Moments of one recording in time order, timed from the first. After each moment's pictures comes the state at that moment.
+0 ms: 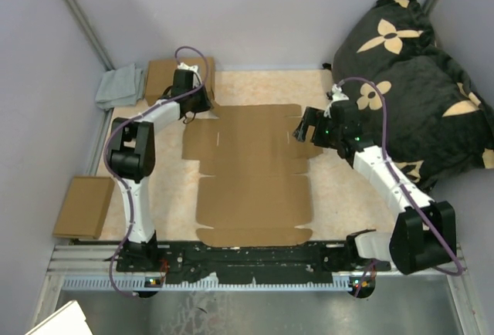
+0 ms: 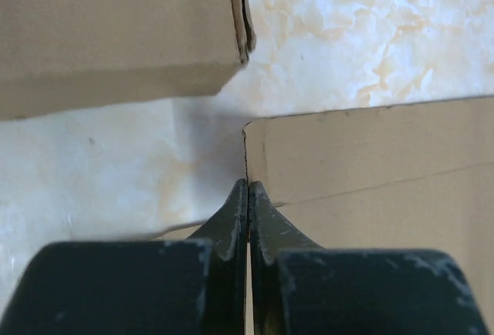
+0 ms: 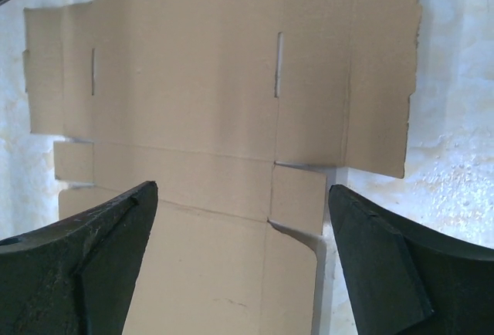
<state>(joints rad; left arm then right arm) -0.22 2.16 1.58 -0.08 0.13 -0.33 0.25 1.24 0.91 -0.30 -0.15 0.45</state>
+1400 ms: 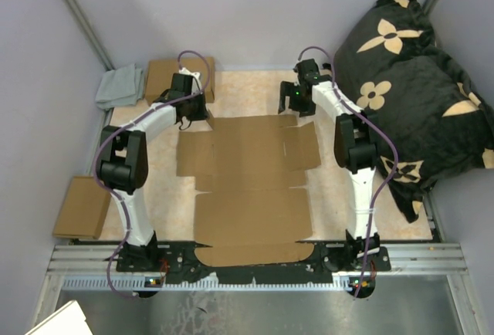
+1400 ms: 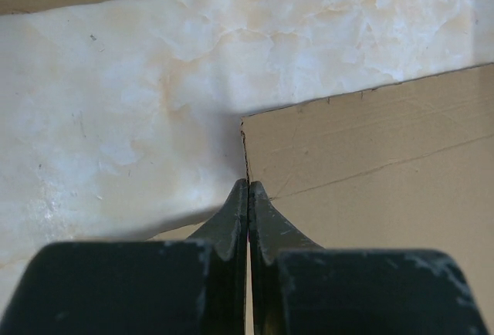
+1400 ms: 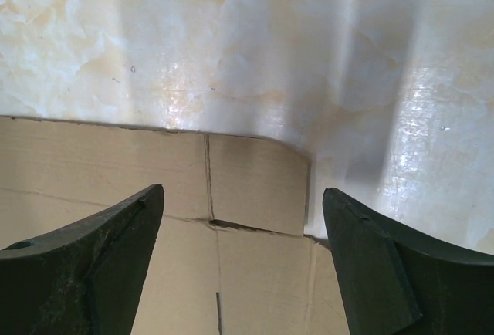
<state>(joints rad) -0.25 1.97 1.44 -0.24 0.12 -0.25 0.25 2.27 1.92 -0.65 -0.13 0.31</state>
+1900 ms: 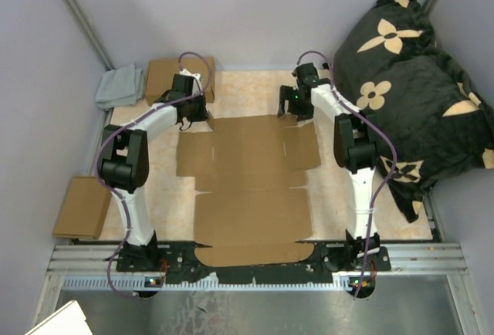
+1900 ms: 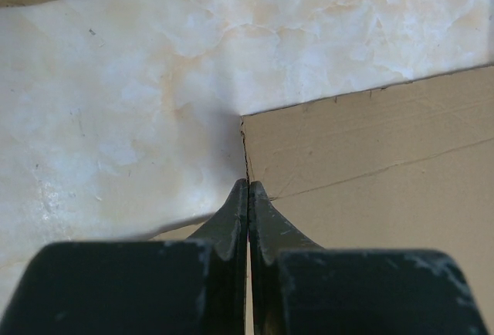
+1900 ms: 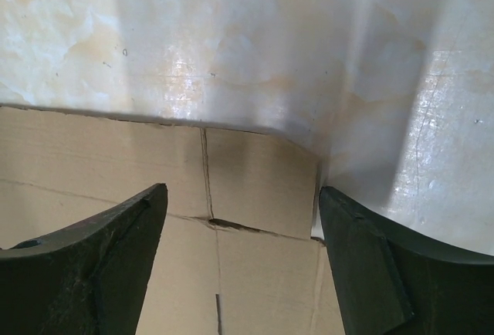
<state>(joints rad) -0.25 1.99 1.44 -0.24 0.12 -0.25 0.26 2.28 1.88 -0.63 -0.17 0.32</state>
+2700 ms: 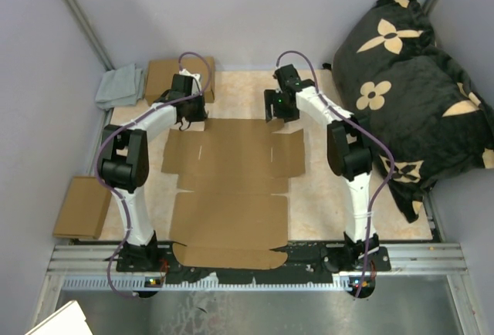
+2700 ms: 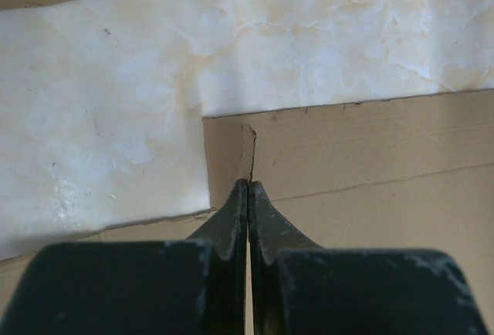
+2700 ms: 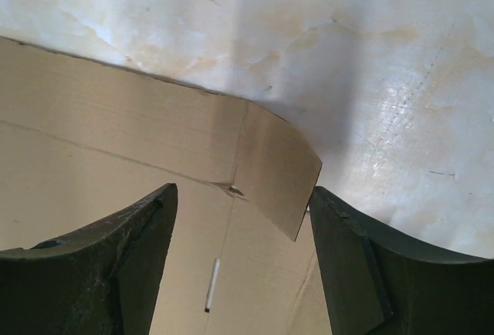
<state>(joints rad) -0.25 1.99 1.45 -0.26 0.10 -0.24 0.39 2.21 1.85 -0.67 -0.07 0.30</state>
